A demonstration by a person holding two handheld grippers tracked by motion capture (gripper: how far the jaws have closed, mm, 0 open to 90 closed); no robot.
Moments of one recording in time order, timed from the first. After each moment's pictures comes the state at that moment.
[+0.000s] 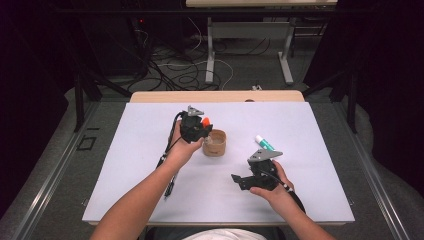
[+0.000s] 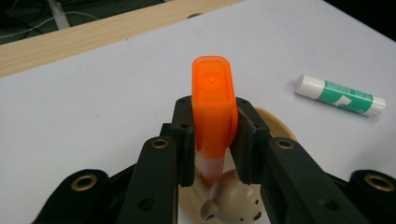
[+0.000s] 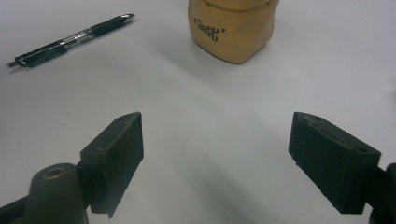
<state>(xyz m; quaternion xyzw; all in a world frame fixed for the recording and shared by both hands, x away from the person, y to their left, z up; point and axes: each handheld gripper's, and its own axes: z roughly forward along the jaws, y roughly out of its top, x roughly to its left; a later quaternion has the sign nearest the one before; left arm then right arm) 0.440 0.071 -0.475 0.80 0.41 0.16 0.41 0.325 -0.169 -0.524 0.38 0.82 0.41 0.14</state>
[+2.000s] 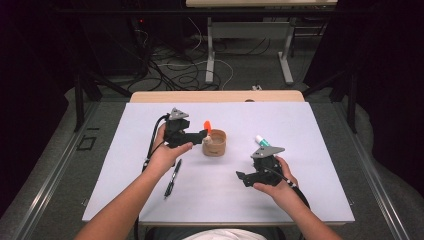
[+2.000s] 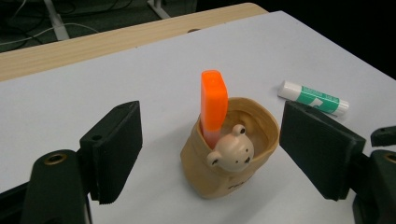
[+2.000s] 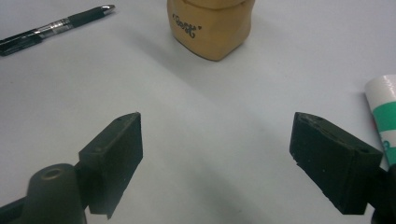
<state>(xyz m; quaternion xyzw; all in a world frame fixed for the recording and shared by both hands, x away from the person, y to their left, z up) 0.409 0.113 -0.458 0.77 0.42 0.16 0.45 0.334 -0.180 -0.516 0.37 0.83 0.38 0.16</state>
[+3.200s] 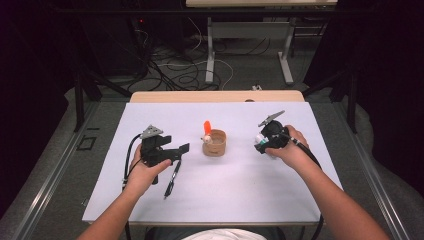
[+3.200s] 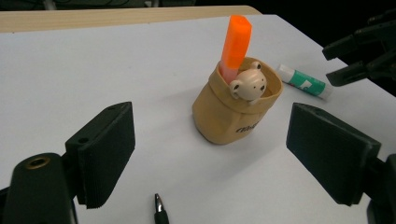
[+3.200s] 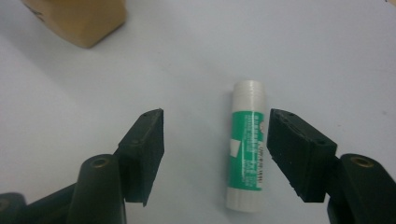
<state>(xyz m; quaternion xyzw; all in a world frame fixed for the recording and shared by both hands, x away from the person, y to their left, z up) 0.372 0.173 -0.484 0.75 0.44 0.12 0.49 0.426 -0.213 -0.485 0.40 0.87 0.24 0.17</state>
